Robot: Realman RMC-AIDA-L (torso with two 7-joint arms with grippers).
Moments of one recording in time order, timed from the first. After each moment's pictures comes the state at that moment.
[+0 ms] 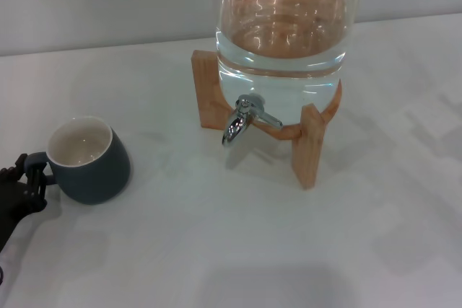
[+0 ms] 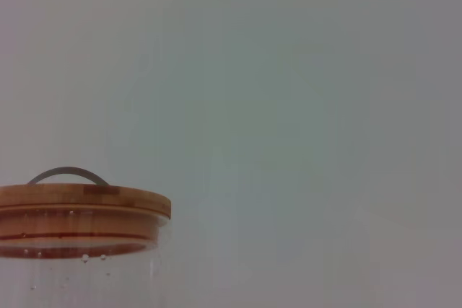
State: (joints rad) left arm -0.39 -2.08 2.83 0.05 -1.08 1.15 -0.48; right arm 0.20 2.01 -0.85 -0.26 2.32 1.65 -2.52
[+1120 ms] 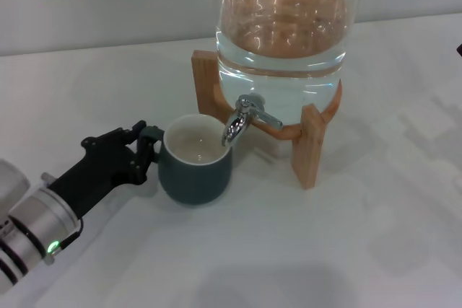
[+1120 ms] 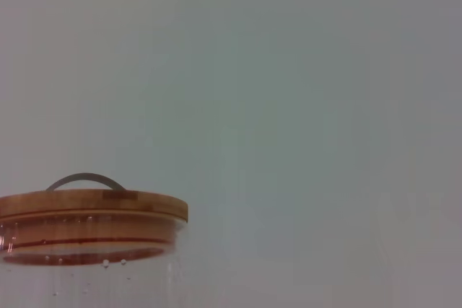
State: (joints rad) left arm -0.59 -2.08 2.84 0.08 -0.76 1.13 -0.55; right arm 0.21 2.01 -0.85 -0.24 2.32 1.68 -2.52
